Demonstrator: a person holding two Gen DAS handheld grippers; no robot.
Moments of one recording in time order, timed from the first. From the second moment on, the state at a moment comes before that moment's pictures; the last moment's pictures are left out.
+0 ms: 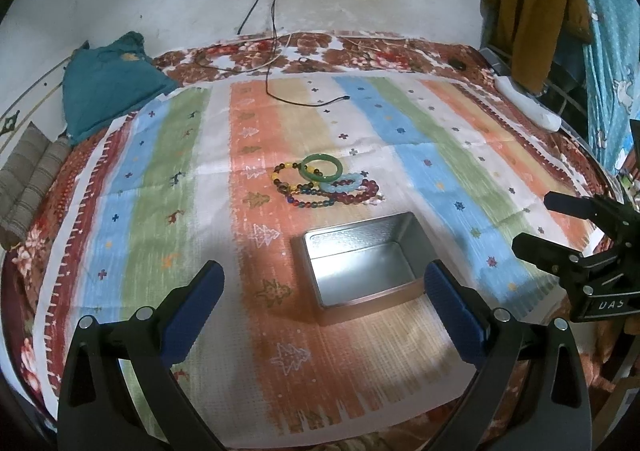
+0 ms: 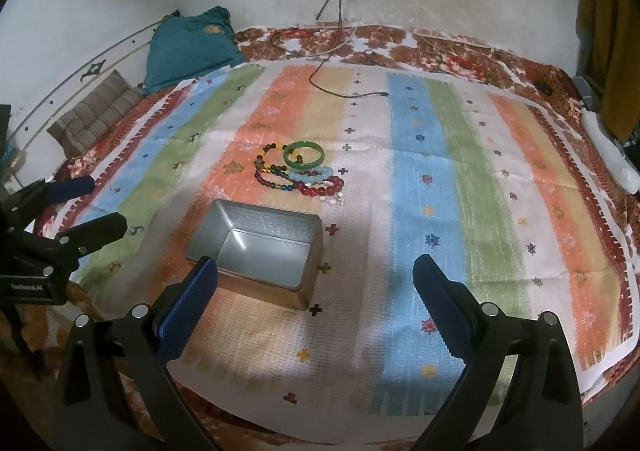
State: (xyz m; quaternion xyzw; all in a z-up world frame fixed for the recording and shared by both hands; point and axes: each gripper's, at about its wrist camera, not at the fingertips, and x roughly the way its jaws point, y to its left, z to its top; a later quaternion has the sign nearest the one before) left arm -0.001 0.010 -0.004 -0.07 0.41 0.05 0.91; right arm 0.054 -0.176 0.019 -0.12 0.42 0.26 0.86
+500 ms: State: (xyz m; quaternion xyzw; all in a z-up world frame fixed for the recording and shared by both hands) left arm 0.022 0.018 -0.010 -0.07 0.42 0.07 0.90; right arm 0.082 -0.166 0.009 -0.10 0.45 0.26 0.85
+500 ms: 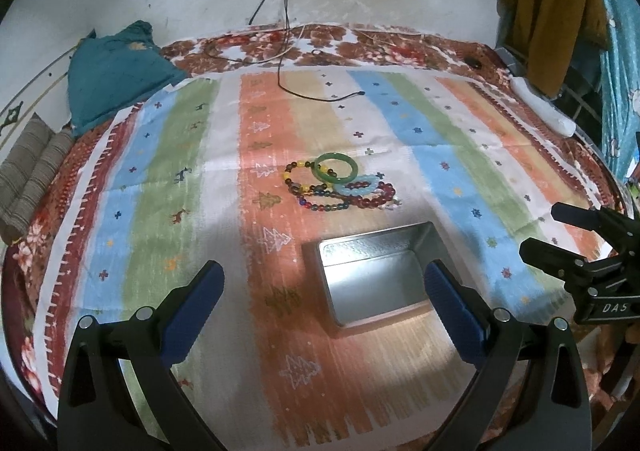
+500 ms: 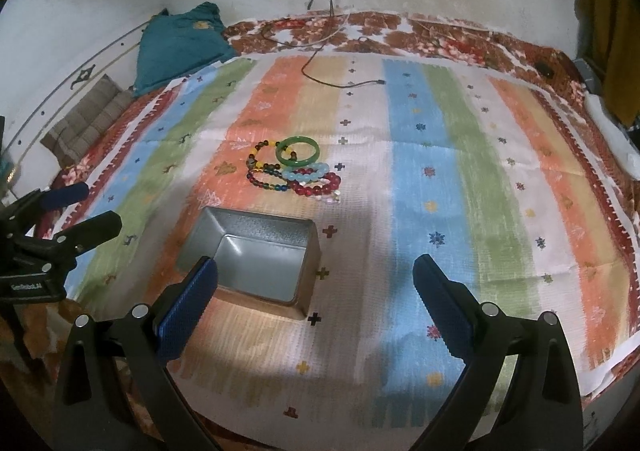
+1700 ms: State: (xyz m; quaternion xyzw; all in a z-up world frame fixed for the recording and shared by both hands) left arm 0.109 0.049 -0.039 -0.04 0.49 0.10 0.87; right arm 0.177 -0.140 -0.019 -0.11 0.50 0.21 0.83
